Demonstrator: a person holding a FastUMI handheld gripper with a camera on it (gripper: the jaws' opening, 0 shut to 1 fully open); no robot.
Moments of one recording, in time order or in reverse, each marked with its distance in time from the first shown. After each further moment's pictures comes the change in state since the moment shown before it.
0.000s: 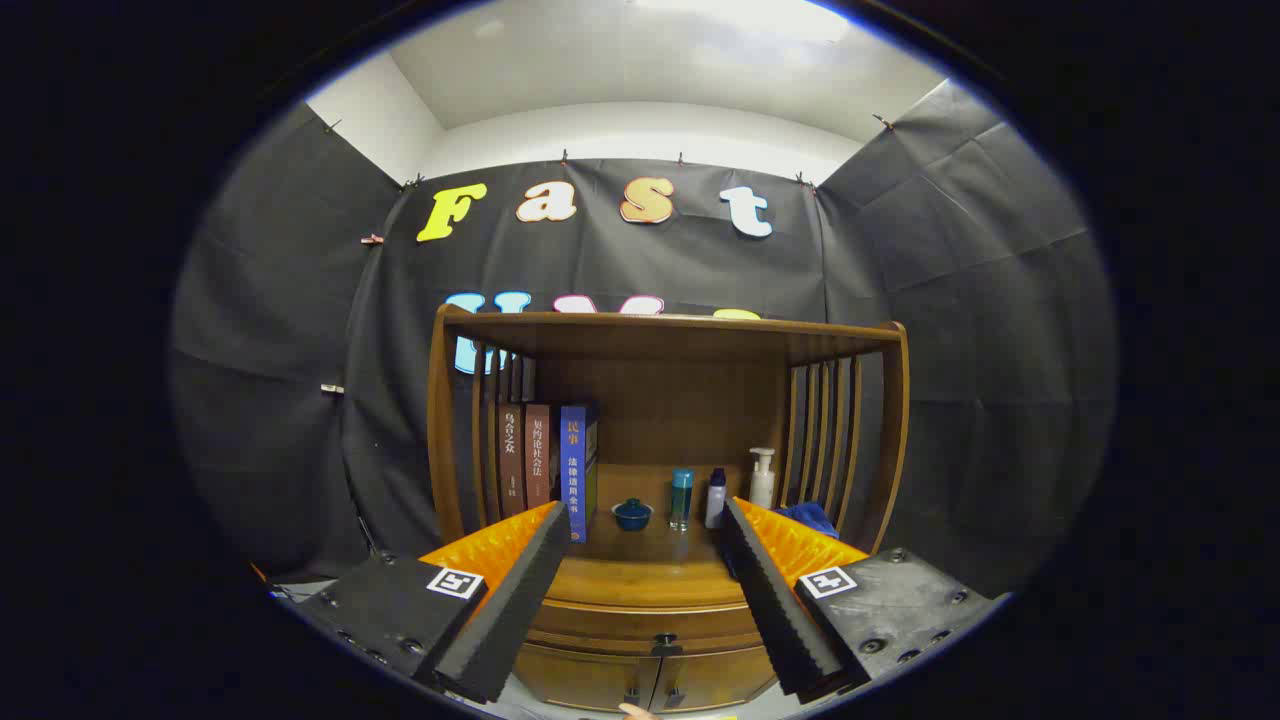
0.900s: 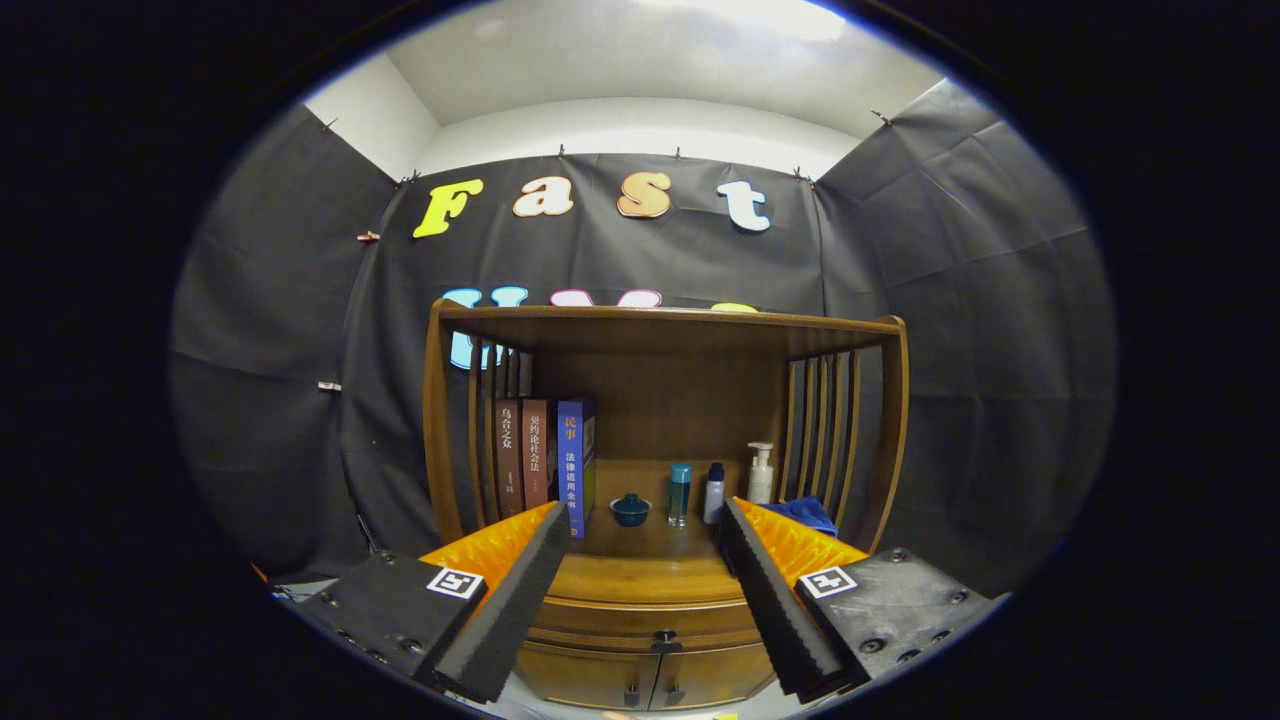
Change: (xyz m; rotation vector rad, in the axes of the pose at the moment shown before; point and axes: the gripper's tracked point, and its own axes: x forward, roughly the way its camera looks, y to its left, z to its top) arm 0.003 0.008 -0.004 0.011 0.001 -0.002
